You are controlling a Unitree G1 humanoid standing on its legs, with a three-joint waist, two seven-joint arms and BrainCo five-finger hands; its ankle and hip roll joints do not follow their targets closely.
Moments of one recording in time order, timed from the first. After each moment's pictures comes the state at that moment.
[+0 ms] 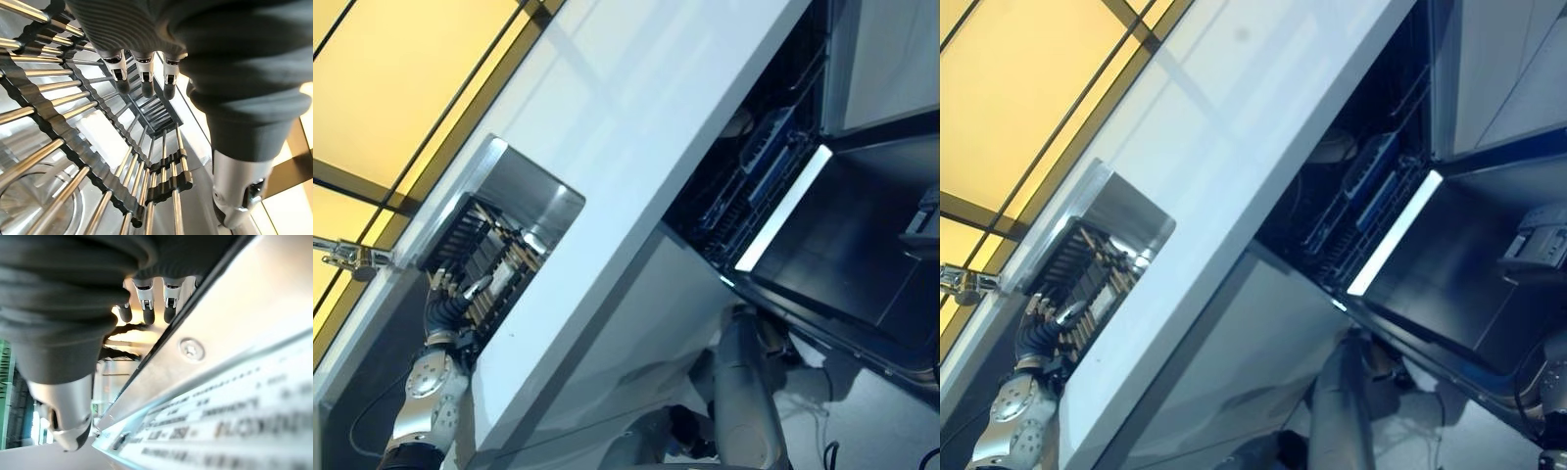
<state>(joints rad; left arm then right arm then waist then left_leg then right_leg) 0.08 0.58 0.03 0.29 -0.69 -0.22 0.20 -0.15 -0.81 -0.46 0.50 0.72 -0.17 -0.59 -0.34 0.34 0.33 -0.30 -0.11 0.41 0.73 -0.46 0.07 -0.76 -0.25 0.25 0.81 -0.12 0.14</state>
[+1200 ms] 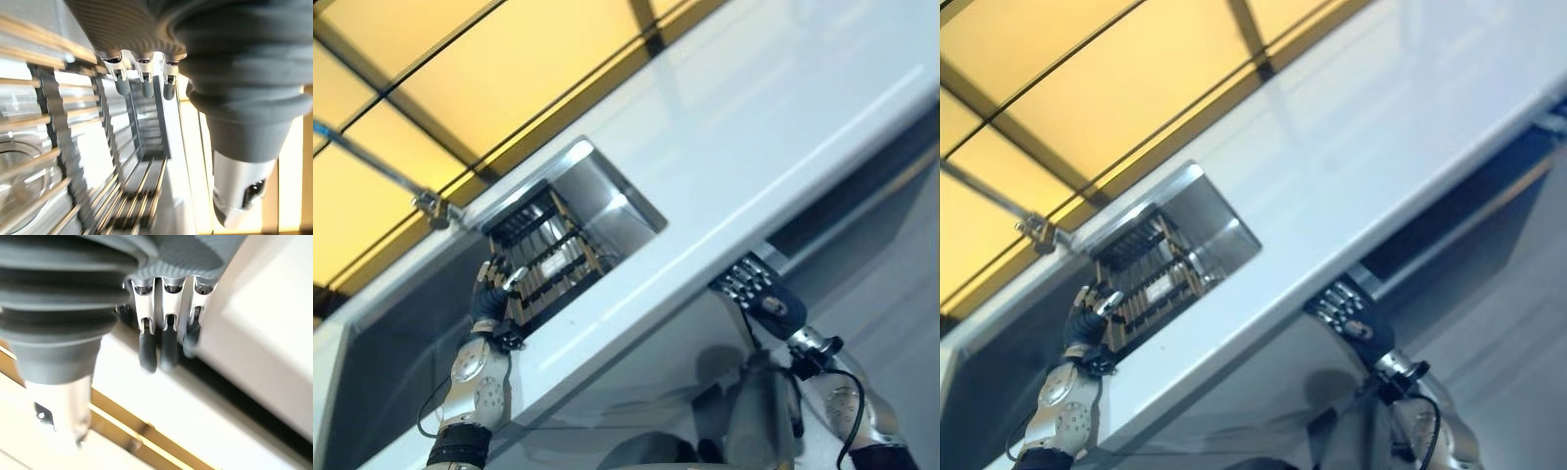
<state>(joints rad) -0.05 0.33 0.09 0.34 -0.61 -0.19 0.03 0.14 -0.40 -0.02 0.02 0.87 0.09 0.72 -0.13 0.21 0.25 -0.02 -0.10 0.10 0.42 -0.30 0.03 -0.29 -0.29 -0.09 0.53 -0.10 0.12</state>
